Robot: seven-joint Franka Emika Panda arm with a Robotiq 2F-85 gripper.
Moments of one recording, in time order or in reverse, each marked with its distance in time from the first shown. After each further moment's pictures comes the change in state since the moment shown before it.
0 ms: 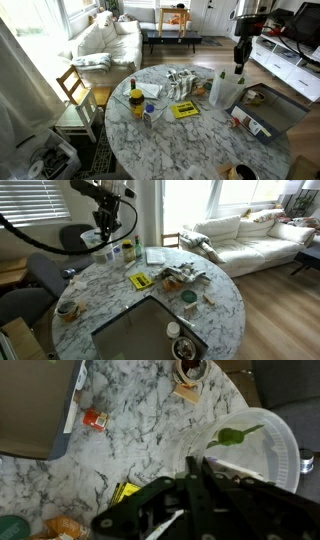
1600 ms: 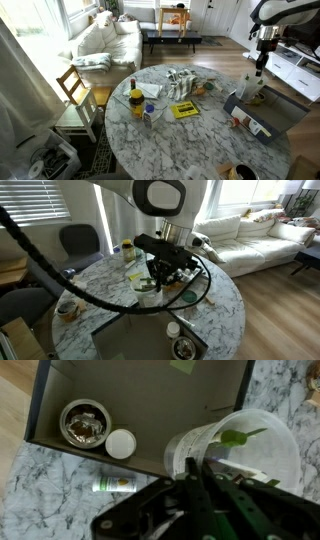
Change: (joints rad) arm -0.248 0.289 -0.196 0.107 -0.112 0.190 -0.413
